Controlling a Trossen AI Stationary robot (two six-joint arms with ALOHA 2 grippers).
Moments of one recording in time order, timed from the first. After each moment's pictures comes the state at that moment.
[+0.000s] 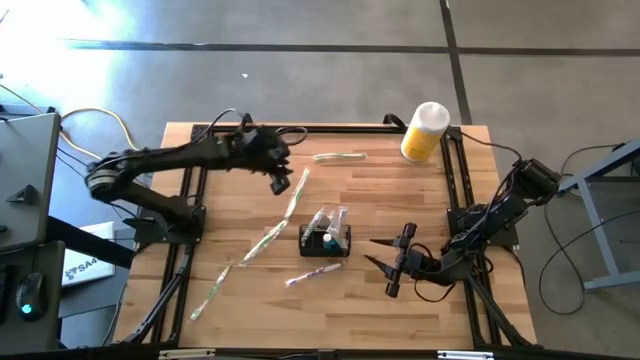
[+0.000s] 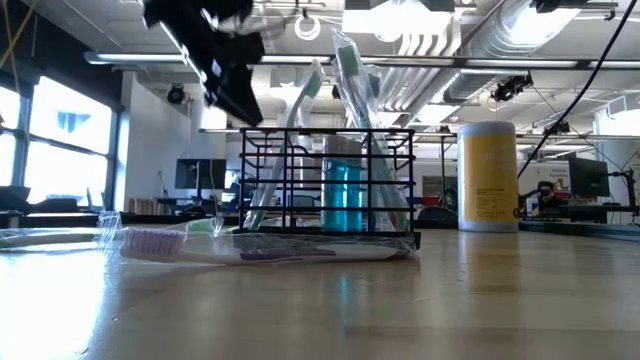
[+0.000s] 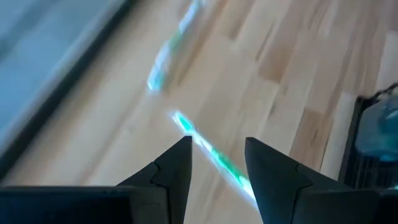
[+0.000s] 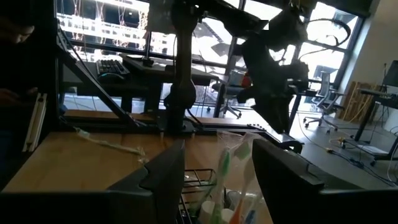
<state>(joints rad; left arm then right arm) 0.36 1.30 1.03 -0.51 -0.05 -0.08 0.77 1.47 0.56 1.05 1.07 -0.25</state>
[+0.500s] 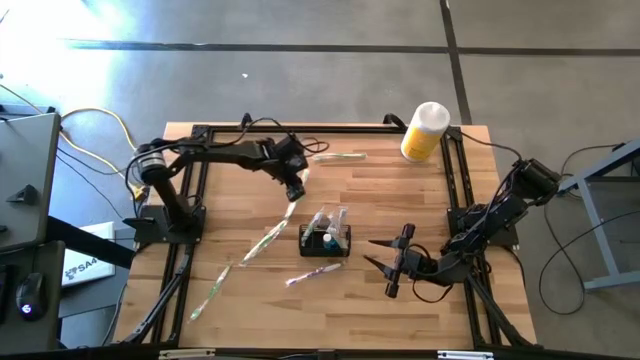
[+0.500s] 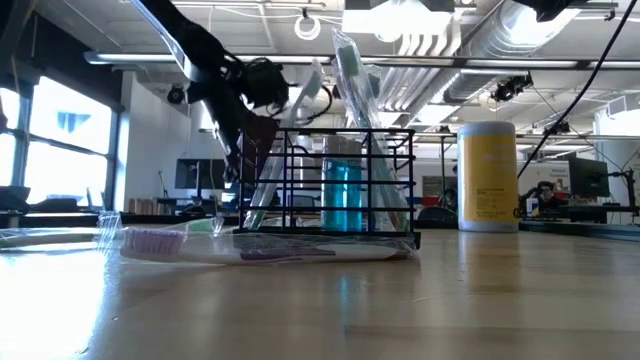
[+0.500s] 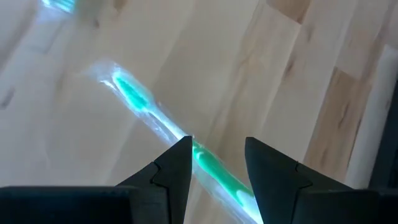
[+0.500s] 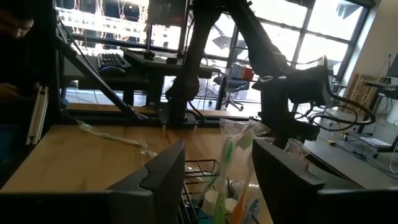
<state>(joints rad) 0.44 1.69 1.03 -0.35 0.21 -0.09 0.77 1.47 0.56 0.99 1.07 -0.18</state>
